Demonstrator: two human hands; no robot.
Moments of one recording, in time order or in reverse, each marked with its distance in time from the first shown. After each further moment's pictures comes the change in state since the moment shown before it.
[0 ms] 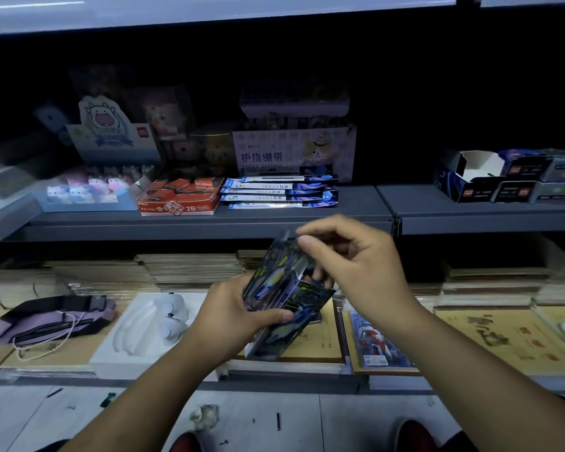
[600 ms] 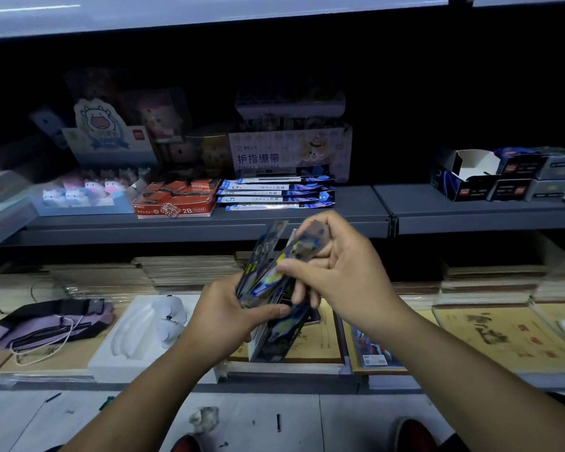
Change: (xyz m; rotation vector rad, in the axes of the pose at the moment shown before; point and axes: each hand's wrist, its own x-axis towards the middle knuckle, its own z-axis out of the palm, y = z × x) left_hand 0.001 0.000 -0.001 -0.117 0.029 -0.009; right_hand -0.002 -0.010 0.012 0.127 -0.125 0.204
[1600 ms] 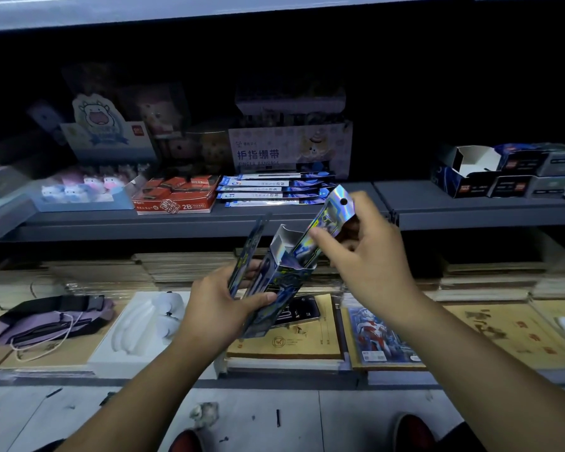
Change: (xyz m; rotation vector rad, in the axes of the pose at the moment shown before) left_hand 0.003 -0.010 -0.001 0.058 0.138 0.040; right_hand 0.009 0.013 -0.025 -0.426 0.247 -0.172
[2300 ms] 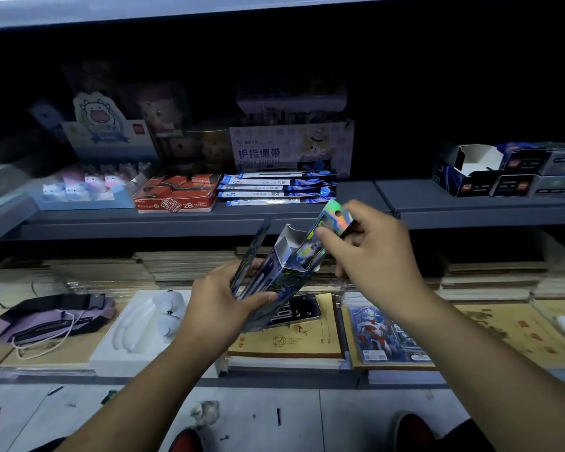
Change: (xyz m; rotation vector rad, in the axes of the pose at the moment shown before) left_hand 0.000 0.000 -0.001 0.102 0.015 0.063; right_hand 0.001 -0.004 -0.006 -0.037 -0.014 0.057
